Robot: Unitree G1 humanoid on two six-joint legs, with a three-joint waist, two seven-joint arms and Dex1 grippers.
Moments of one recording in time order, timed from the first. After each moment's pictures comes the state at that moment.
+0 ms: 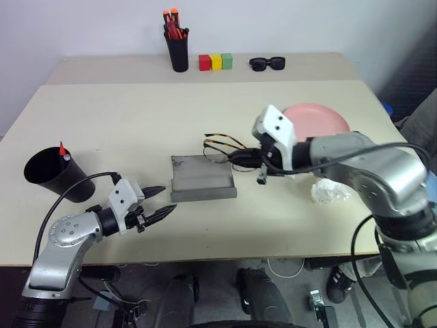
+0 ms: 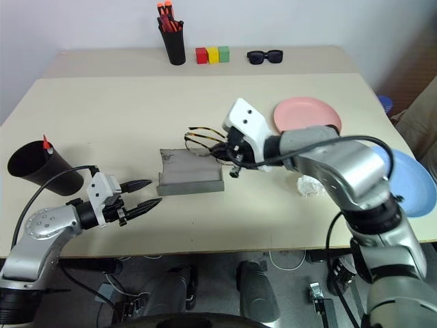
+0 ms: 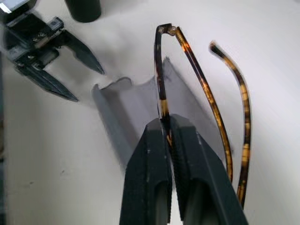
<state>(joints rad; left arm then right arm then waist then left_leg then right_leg) 0.08 0.64 0.14 -0.26 -0.32 0.19 -0.92 -0.85 -0.66 0.34 -0.27 0.56 0.93 0.74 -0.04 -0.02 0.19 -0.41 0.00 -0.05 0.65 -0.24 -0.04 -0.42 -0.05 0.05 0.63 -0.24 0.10</state>
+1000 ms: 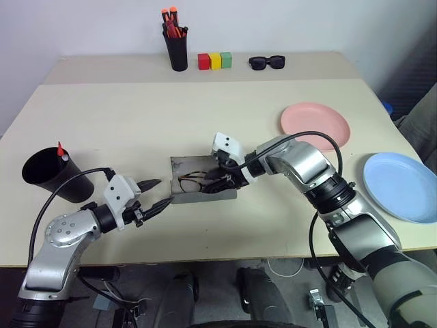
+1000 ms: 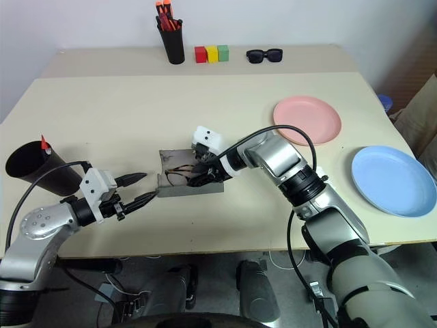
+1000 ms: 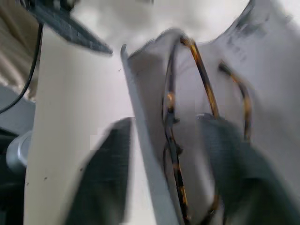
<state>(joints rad) 0.02 0.65 0.14 -0.30 -0.34 0.23 -0.84 -0.95 -0.42 0.47 0.17 0.34 0.85 1.06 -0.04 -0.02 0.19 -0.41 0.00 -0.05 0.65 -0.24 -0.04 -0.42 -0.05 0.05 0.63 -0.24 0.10</state>
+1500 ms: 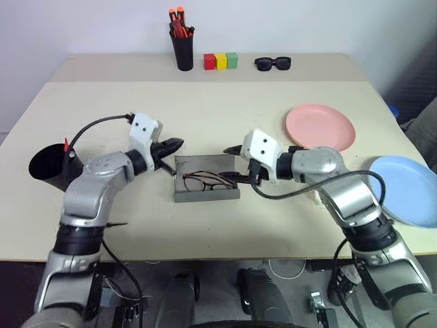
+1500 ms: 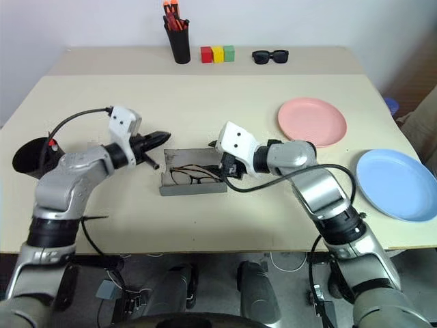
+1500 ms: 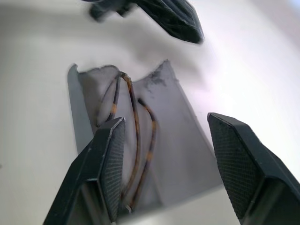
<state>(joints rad) -0.64 0.47 0.01 0.01 -0.38 0.78 -0.56 -0.53 -0.62 0.26 -0.36 0.16 0.48 0.85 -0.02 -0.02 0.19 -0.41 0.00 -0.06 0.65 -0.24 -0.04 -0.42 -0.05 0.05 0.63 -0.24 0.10</state>
